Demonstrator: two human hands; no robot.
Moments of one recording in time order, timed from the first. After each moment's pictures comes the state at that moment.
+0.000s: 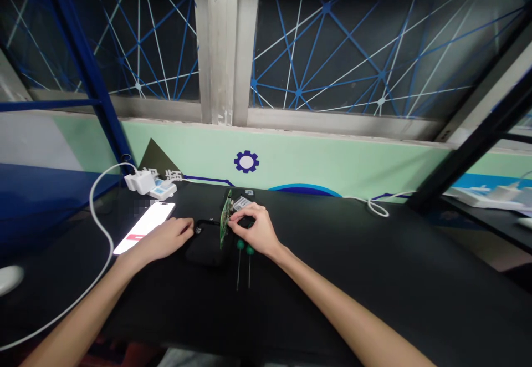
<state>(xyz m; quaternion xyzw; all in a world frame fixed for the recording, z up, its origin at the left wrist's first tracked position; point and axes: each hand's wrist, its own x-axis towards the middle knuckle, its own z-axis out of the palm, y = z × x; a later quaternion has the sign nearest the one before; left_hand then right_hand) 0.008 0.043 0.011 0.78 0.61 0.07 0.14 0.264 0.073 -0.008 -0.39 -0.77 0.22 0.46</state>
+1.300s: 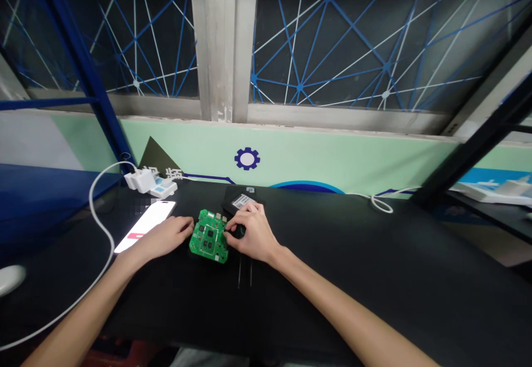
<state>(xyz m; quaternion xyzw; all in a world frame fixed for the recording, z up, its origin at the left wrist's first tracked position) 0.004 0.049 0.005 0.78 0.61 0.06 0.15 0.257 0.061 -0.005 -0.36 -0.86 0.11 0.34</state>
